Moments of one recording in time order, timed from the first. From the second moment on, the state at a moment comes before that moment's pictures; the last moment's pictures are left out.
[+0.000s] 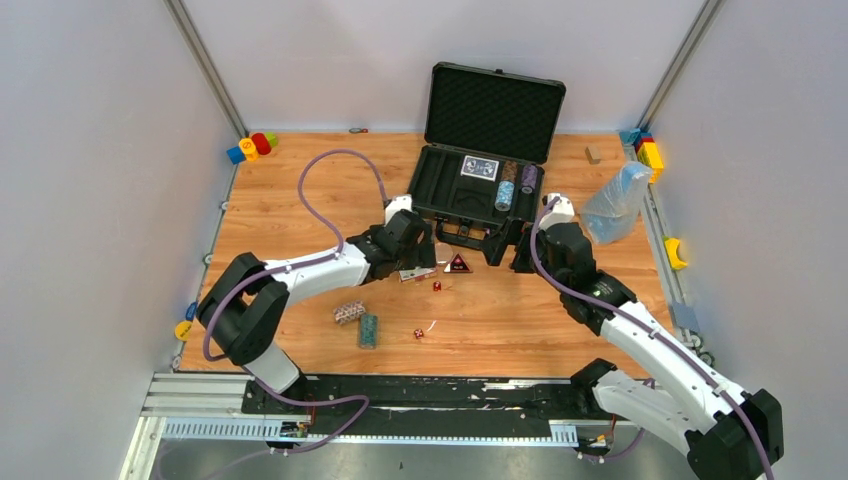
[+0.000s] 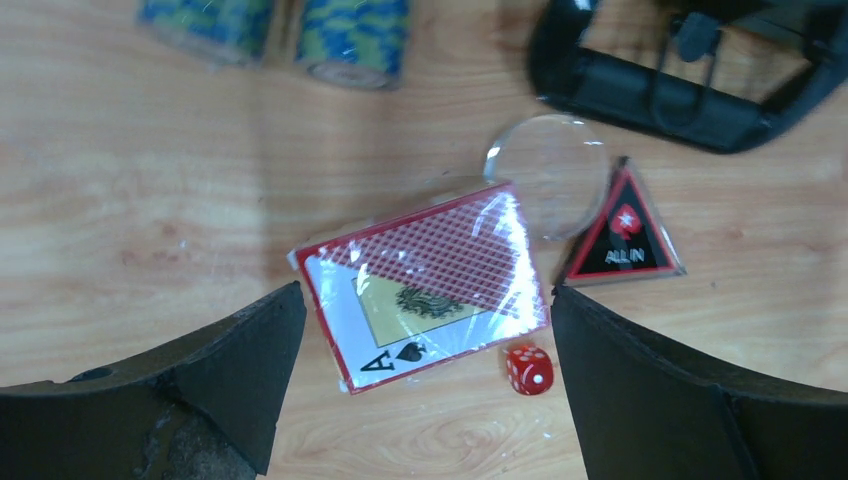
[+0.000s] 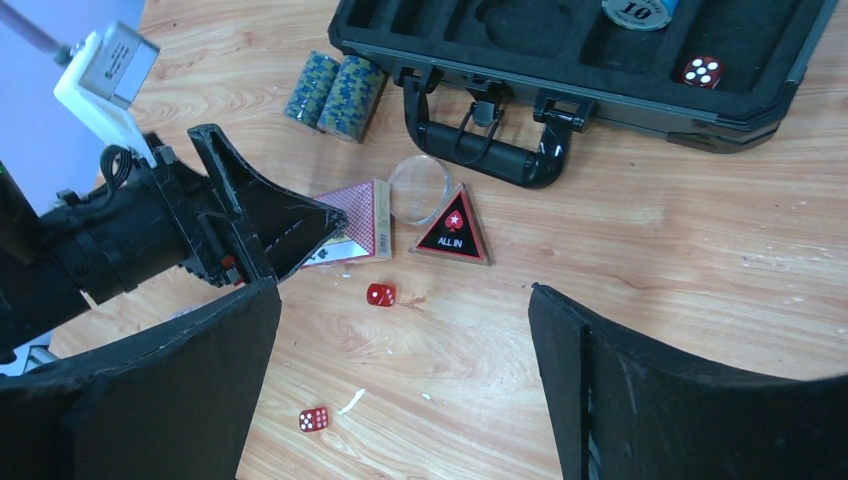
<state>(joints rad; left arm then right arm) -0.78 1.61 0.94 -0.20 -0.34 -0.73 0.56 0.90 0.67 -0.18 0.07 0.59</state>
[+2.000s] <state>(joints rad) -0.63 1.79 1.27 -0.59 0.27 0.53 0.56 0.69 0.65 -0.23 0.04 0.58</state>
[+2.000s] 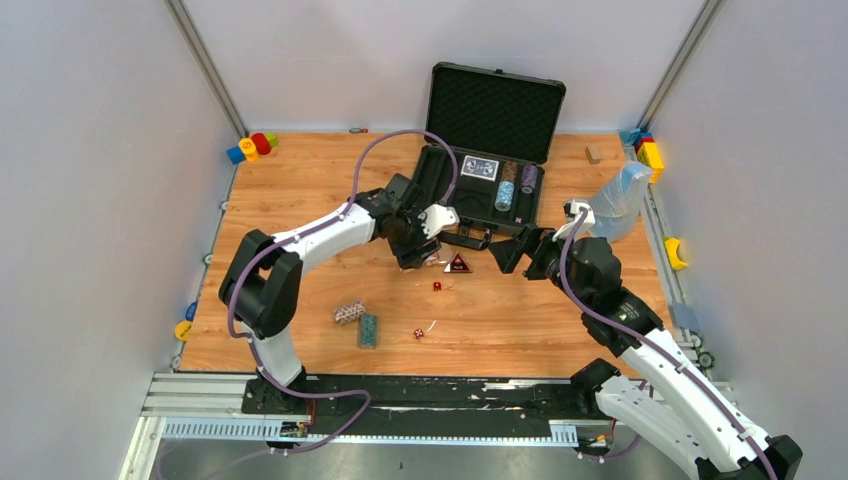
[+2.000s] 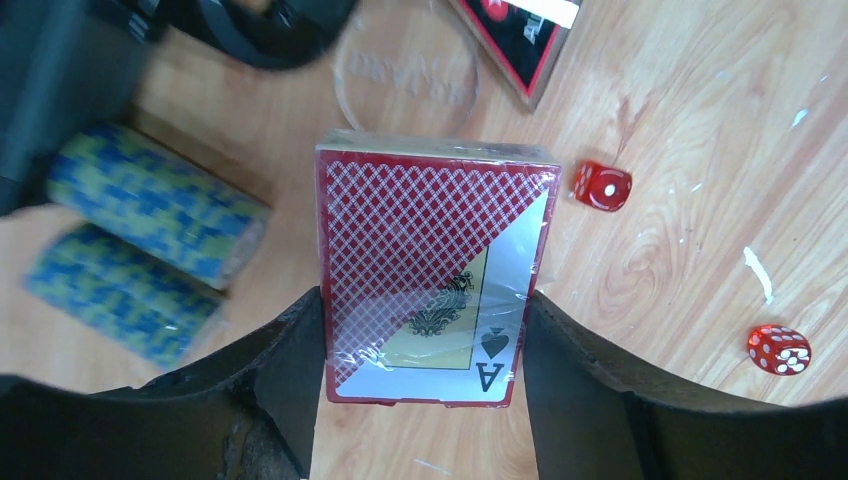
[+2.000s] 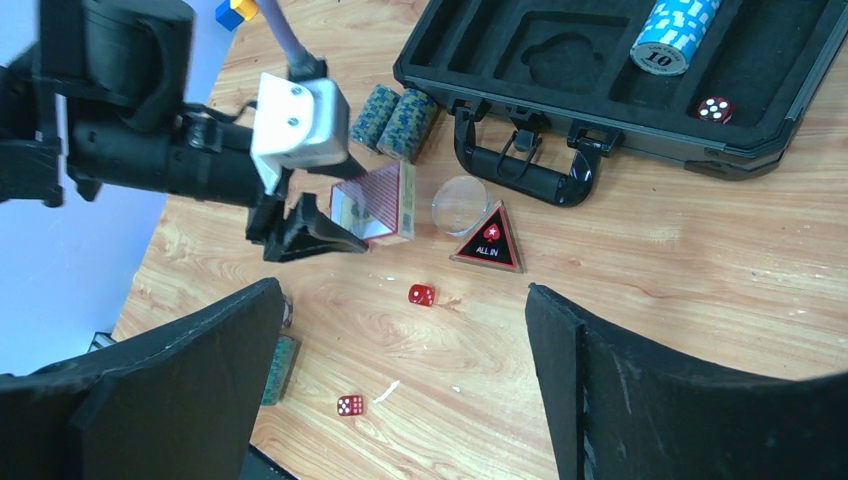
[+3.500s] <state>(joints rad) -0.66 2.37 2.18 -0.74 0.31 1.25 0.56 0.48 0.60 -0.26 0.32 0.58</state>
